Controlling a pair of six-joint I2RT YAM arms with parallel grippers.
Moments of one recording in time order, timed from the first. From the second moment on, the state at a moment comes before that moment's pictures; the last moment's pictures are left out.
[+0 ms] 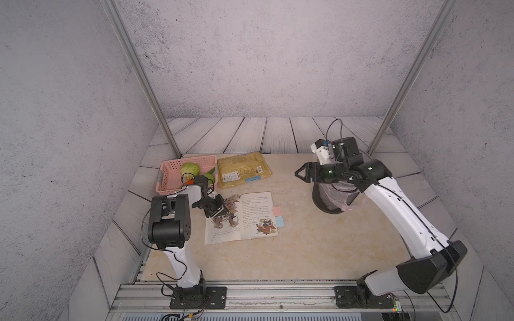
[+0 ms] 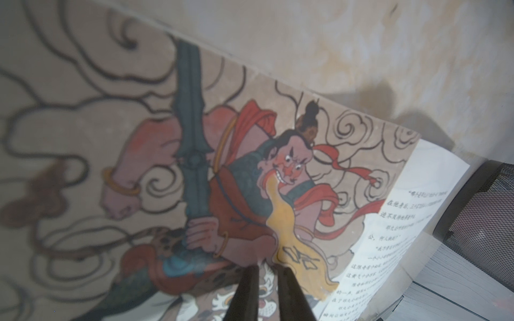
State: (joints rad) left arm 0.04 1.88 1.12 -0.65 0.53 -0.41; right arm 0.49 1.51 1.60 -0.87 -0.40 0.40
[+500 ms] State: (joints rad) left arm 0.03 1.88 1.12 -0.65 0.52 -0.41; right arm 0.61 1.94 1.52 -0.72 -0.48 0.49
